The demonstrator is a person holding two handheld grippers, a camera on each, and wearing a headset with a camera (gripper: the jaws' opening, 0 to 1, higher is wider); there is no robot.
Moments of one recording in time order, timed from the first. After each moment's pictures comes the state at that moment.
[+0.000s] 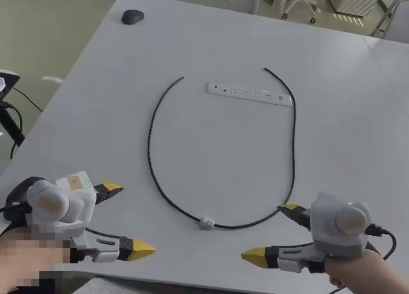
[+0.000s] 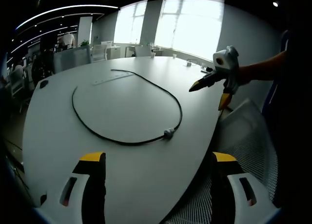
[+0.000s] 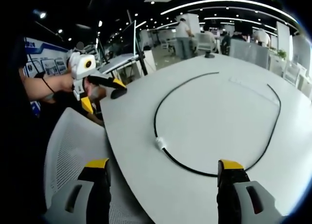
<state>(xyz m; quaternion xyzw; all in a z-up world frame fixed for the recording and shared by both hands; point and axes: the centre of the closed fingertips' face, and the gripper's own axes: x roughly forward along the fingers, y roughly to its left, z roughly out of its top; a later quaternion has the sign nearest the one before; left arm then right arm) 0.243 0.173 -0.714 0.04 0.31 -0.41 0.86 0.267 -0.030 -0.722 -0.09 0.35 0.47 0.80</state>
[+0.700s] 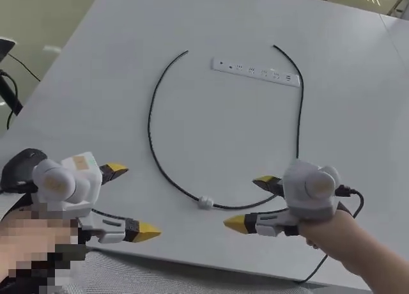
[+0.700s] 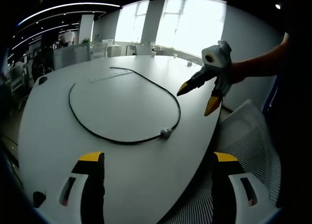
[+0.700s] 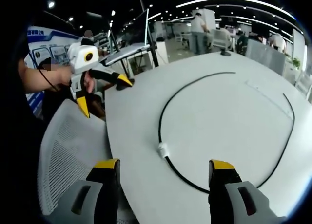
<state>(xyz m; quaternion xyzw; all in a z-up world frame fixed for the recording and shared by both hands) 0.241 0.158 -0.724 0.04 0.31 -0.41 0.86 0.280 0.004 -0.742 -0.13 0.37 0.52 0.76</state>
